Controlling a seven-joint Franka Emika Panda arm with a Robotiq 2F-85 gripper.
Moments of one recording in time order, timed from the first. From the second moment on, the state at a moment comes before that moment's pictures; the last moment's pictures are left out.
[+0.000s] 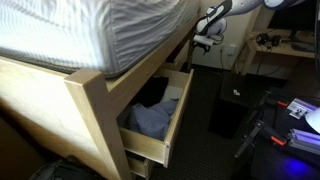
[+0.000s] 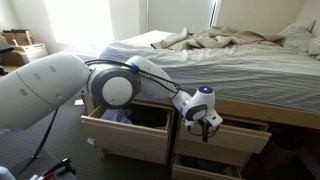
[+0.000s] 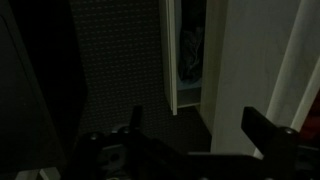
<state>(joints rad) -0.34 1.12 -0.25 -1.19 0.27 2.57 0.68</state>
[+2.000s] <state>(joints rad) -0.35 1.26 -0.08 -0.90 0.32 2.32 0.54</state>
